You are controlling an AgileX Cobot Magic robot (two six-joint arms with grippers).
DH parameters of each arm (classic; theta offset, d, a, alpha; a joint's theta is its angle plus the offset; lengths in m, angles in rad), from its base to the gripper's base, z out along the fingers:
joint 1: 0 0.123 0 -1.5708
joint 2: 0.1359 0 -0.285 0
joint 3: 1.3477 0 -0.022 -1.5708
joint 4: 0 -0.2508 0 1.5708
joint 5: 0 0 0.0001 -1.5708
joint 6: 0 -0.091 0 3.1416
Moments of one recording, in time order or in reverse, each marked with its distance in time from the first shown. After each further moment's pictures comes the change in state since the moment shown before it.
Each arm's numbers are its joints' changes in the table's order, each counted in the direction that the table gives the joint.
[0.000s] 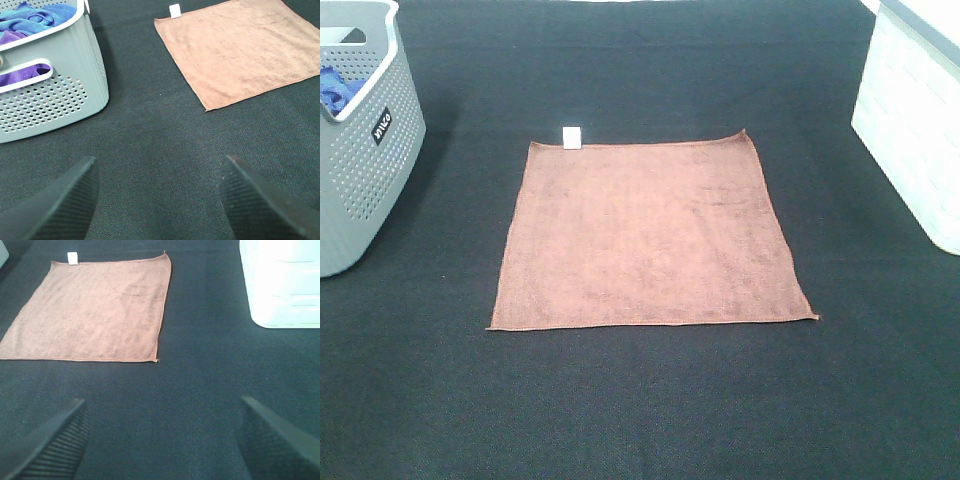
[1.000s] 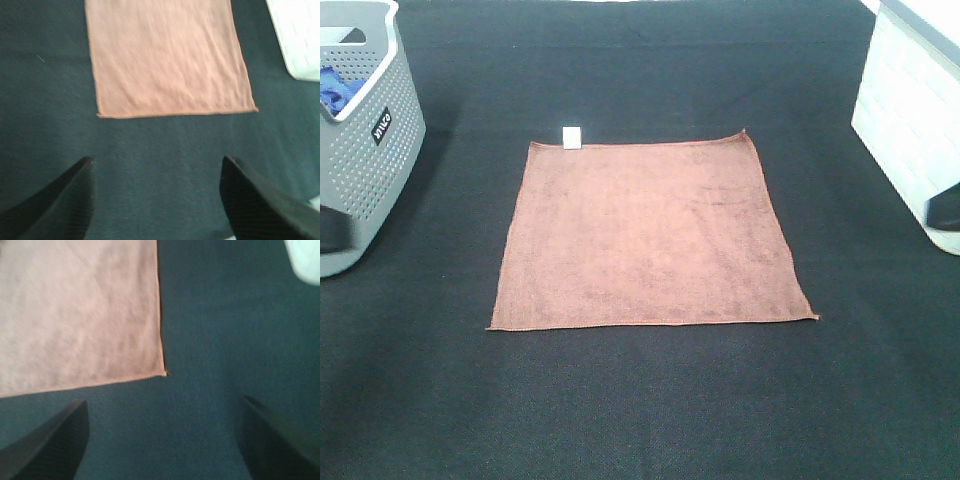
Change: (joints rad) left arm 0.000 1.008 -0.011 0.736 -0.416 -0.216; right arm -0.001 0.974 -0.075 -0.176 -0.503 0.002
